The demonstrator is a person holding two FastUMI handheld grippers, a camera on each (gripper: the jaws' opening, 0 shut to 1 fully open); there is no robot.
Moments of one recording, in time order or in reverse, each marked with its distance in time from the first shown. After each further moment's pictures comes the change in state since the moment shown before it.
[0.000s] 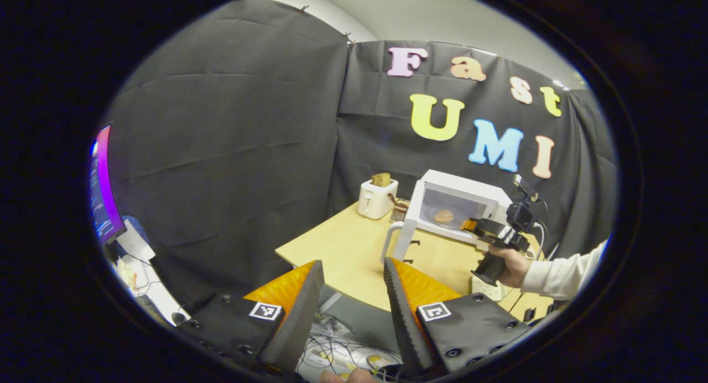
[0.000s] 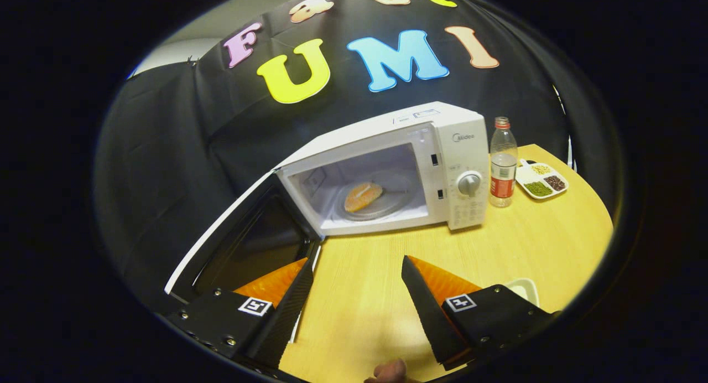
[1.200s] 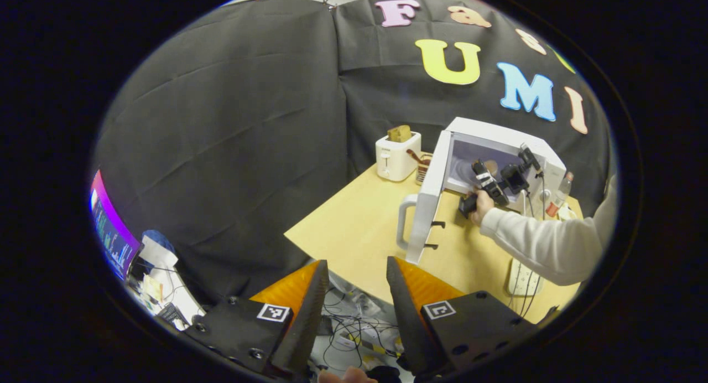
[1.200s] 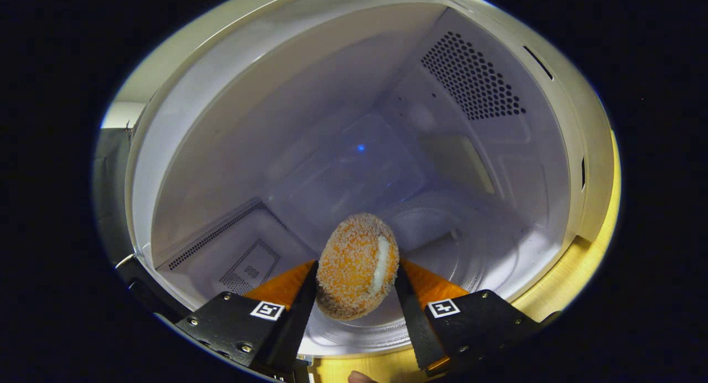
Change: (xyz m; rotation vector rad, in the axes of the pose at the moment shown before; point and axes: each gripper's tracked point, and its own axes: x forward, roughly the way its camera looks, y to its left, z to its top) left arm 0.111 -0.034 -0.023 0.126 0.274 0.255; right arm 0.325 -0.020 0.079 0.370 -0.382 -0.119
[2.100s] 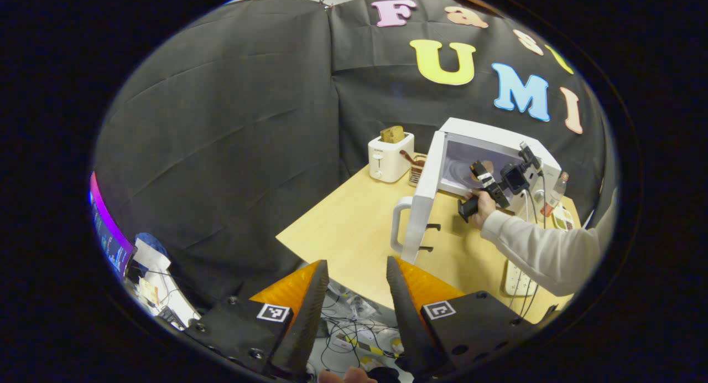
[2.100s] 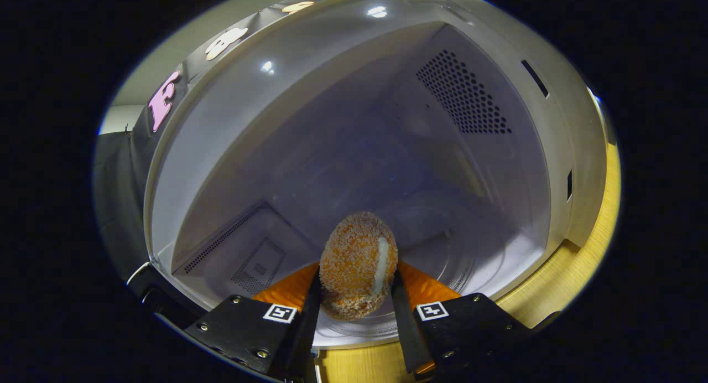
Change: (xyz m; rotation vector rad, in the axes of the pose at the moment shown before) left arm 0.013 -0.011 0.005 0.018 0.009 -0.043; right arm -0.009 -0.002 0.007 0.030 0.026 -0.021
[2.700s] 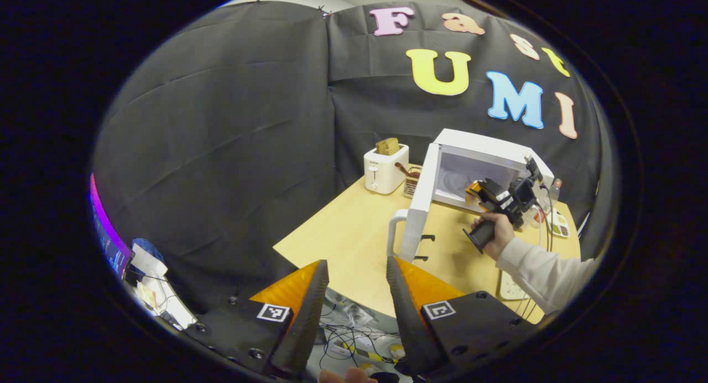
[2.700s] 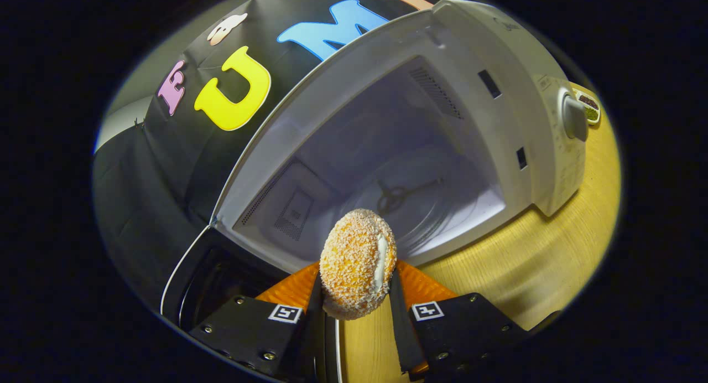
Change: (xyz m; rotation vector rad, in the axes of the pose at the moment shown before) left arm -0.008 -0.004 0.016 0.003 -0.056 -0.032; right arm -0.088 0.013 -0.027 -0.005 0.305 0.119
